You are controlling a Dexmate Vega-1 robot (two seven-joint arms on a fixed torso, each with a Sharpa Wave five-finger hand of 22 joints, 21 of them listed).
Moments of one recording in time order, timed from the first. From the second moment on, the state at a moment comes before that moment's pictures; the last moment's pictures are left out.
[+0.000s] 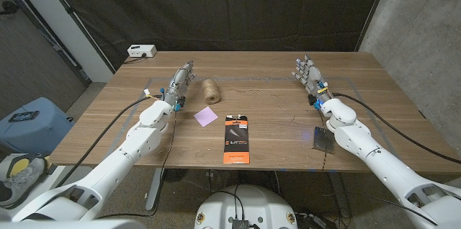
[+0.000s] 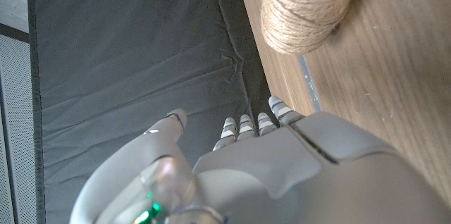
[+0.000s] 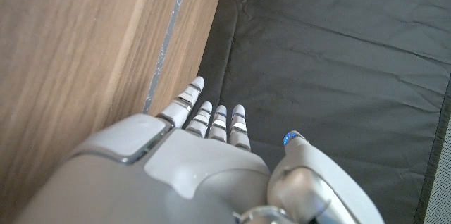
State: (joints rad) left arm 0.84 0.52 0.37 -1.31 -0.64 -0.28 -0.02; left_hand 0.40 0.19 0.58 0.13 0.18 -0.04 0.05 0.18 0.17 -0.08 0.04 0.20 0.19 -0.12 0.06 0.17 0.17 0.00 0.03 0.26 0.17; right arm -0.84 -0.51 -0.37 -1.31 0.64 0.28 0.02; right_hand 0.14 0.13 0.21 0.14 0.24 0.15 -0.02 0.19 0.18 0.04 -0.03 0.19 0.19 0.00 -0.03 0.19 0.24 0.26 -0.04 0.18 0.17
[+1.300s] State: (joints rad) left arm 0.84 0.60 0.39 -1.40 -0.55 -0.25 -0.01; left_hand 0.50 0.18 0.65 -0.04 0.23 0.01 0.03 0.18 0.17 -0.02 0.02 0.21 0.19 -0.08 0.05 0.18 0.17 0.04 0.03 0.23 0.17; right arm -0.86 -0.52 -0.37 -1.33 0.64 0.27 -0.01; right_hand 0.15 0.13 0.22 0.13 0.24 0.15 -0.02 0.19 0.18 0.05 -0.03 0.18 0.19 0.00 -0.03 0.19 0.23 0.26 -0.04 0.19 0.17
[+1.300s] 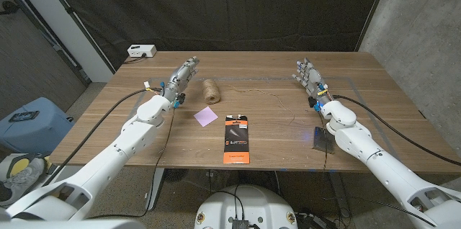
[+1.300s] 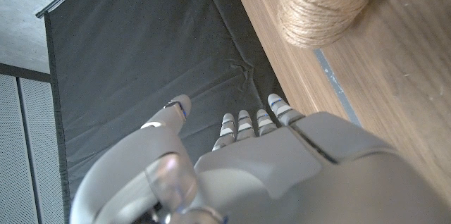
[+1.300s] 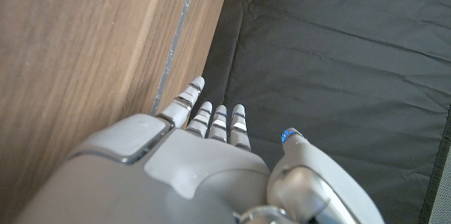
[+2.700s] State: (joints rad) left arm 0.75 0.74 0.39 -1.38 -0.48 -0.28 -0.22; left_hand 0.64 0.17 0.72 -0.17 0.38 0.04 0.01 0.18 0.17 0.01 -0.01 0.21 0.19 -0.06 0.03 0.18 0.17 0.06 0.01 0.21 0.17; right arm -0.83 -0.48 -0.39 -1.29 0.61 0.28 -0.04; right_hand 0.17 0.14 0.24 0.11 0.24 0.15 -0.02 0.19 0.18 0.04 -0.02 0.18 0.19 0.00 -0.03 0.19 0.21 0.26 -0.04 0.19 0.17
